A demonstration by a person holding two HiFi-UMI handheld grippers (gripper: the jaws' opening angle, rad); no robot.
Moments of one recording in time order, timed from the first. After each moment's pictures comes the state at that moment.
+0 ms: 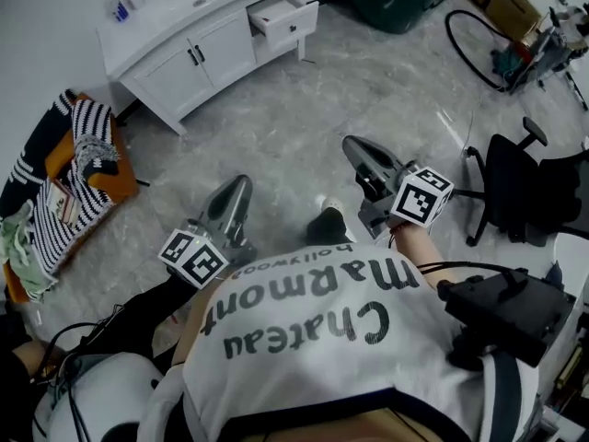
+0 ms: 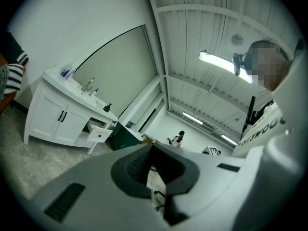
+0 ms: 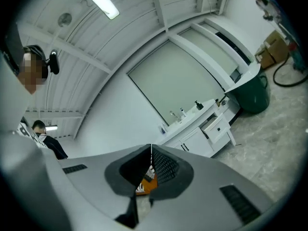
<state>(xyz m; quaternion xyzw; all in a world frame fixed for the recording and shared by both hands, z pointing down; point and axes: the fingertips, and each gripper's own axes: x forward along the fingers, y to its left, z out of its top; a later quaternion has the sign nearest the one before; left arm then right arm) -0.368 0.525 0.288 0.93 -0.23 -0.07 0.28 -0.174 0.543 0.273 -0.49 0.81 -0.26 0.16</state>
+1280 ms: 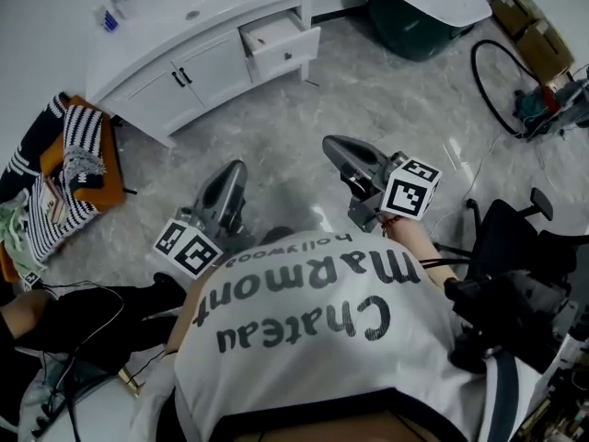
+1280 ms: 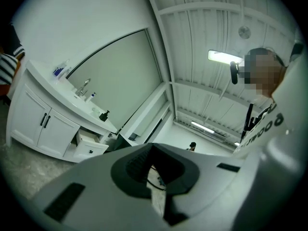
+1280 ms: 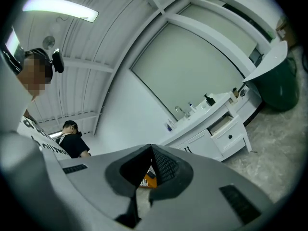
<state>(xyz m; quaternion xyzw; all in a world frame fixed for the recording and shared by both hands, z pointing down) -0.161 0.324 0.268 0.91 -0.29 -0.12 0.27 -0.005 0.326 0.273 -0.36 0.87 -0.30 0.13</state>
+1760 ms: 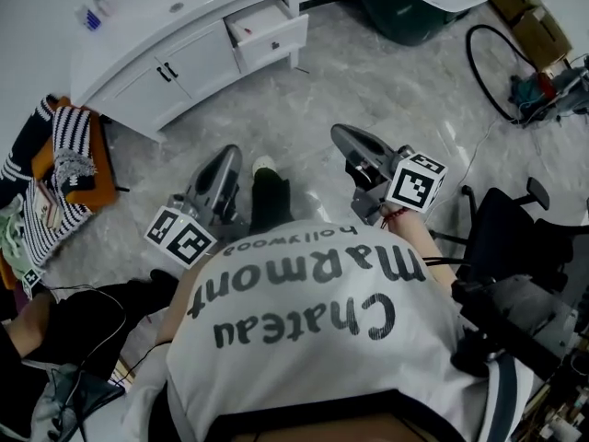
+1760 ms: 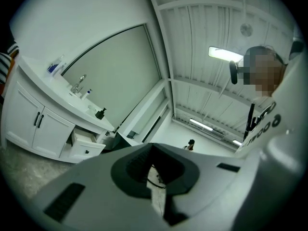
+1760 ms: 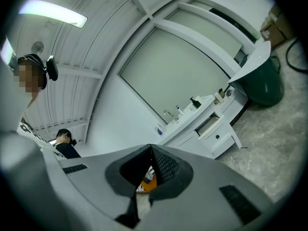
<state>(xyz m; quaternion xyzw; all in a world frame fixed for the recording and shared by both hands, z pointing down) -0.156 0.313 0.271 0.92 -0.27 -0.11 0.27 0.019 0.330 0.291 -0.41 0.84 -0.32 0.15</state>
